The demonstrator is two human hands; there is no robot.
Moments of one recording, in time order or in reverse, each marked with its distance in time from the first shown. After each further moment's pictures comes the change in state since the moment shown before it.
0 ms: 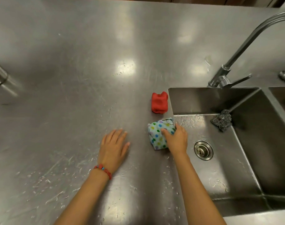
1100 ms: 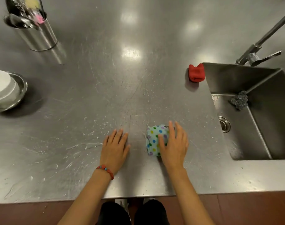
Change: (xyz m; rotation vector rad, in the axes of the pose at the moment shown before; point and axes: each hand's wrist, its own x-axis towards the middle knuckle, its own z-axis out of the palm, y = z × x) left_hand -0.198 -0.145 -0.008 0.012 -0.054 -0.019; right_hand -0.260 -0.022 0.114 -0.294 0.176 -0.368
